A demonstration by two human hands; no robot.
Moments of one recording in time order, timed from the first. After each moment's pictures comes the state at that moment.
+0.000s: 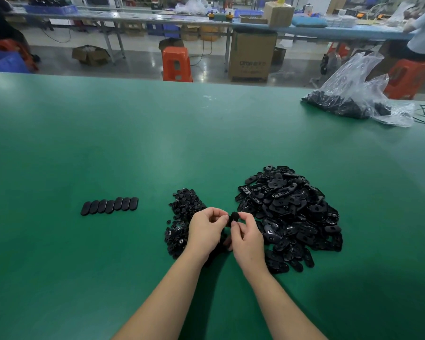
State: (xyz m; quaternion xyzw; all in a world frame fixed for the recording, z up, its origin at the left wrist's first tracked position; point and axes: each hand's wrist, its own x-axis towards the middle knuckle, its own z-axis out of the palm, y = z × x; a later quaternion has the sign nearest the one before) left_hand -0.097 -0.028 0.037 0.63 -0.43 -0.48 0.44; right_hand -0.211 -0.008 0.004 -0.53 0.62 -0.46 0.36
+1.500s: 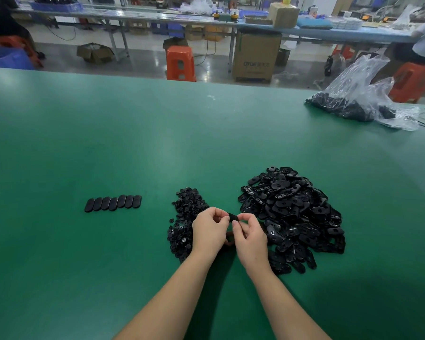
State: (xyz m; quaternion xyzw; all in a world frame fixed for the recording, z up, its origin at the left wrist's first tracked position) left_hand -0.102 -0.026 0.036 0.67 -0.45 -0.41 0.43; right_hand -0.213 -0.009 0.005 -0.52 0.62 -0.46 0.36
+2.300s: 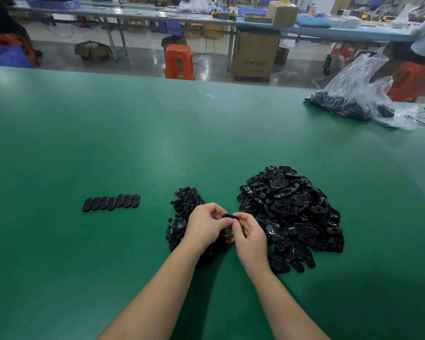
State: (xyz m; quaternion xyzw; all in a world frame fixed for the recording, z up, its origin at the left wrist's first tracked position) left_hand -0.082 -0.039 0.041 0.64 -0.52 -0.44 0.36; right_hand -0.211 -0.009 0.006 -0.46 0.57 -0.51 0.45
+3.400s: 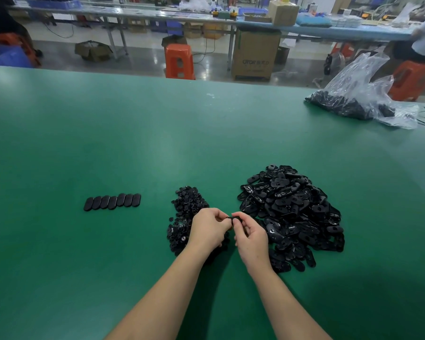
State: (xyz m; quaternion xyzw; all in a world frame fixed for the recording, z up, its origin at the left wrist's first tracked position) left_hand -0.091 -0.031 0.041 0.67 -0.52 -0.42 0.33; right_hand -0.213 -0.010 0.002 -0.49 0.59 -0.49 0.41
